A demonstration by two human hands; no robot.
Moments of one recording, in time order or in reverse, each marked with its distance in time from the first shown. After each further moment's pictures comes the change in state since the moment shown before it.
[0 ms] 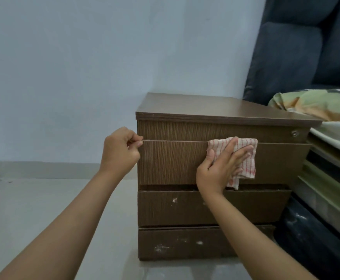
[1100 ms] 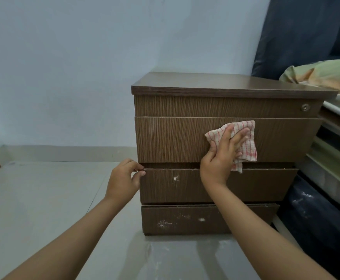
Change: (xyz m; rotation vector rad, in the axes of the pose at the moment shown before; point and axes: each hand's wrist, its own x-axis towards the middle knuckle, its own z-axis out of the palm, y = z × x) left_hand -0.107 -0.051 0.029 0.172 -0.228 -0.099; right_hand -0.020 0.025 -0.004 0.110 -0.051 -0.111
